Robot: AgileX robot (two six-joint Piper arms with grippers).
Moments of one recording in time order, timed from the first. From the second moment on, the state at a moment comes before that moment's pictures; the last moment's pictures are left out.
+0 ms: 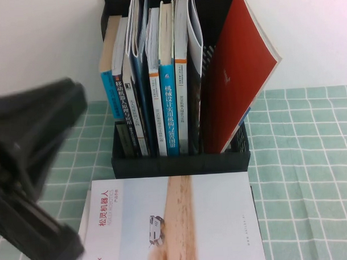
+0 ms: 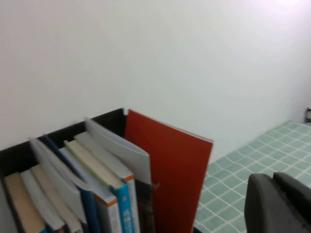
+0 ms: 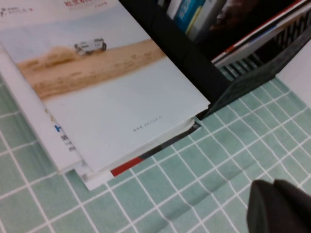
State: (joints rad) right arm 0.51 0.30 -0.53 0.13 0.84 -0.59; left arm -1.60 0.74 -0.90 -1.76 -0.99 1.90
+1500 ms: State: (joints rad) right arm 0.51 0.20 -0.36 0.26 0.76 -0.60; left arm -1.28 0.71 -0.75 -1.76 -0.65 1.77
